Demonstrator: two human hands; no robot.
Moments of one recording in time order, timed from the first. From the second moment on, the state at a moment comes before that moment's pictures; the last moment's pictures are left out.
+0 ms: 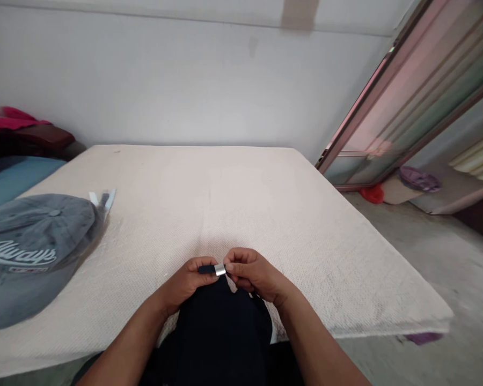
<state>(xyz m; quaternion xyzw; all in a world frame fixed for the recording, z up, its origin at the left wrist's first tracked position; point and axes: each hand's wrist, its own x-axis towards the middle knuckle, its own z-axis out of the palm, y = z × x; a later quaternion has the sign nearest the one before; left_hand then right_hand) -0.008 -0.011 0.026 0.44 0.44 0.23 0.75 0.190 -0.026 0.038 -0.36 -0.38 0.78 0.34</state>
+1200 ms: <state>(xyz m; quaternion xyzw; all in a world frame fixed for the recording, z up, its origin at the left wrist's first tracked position) -0.005 -0.017 0.041 0.39 0.41 0.28 0.78 0.202 -0.025 0.039 -0.36 -0.38 0.78 0.34</state>
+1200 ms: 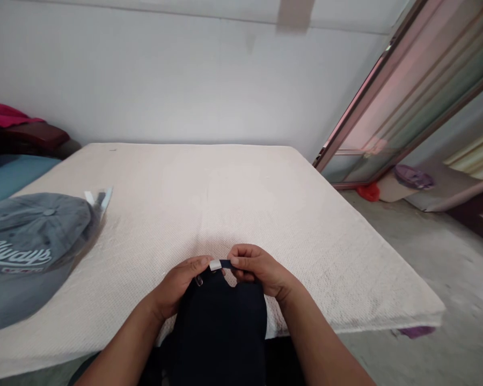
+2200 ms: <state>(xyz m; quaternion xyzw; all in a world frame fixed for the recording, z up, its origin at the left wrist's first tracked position) -0.015 -0.015 0.036 0.37 0.35 0.28 0.81 0.187 -0.020 0.037 -0.39 -0.36 0.75 0.39</state>
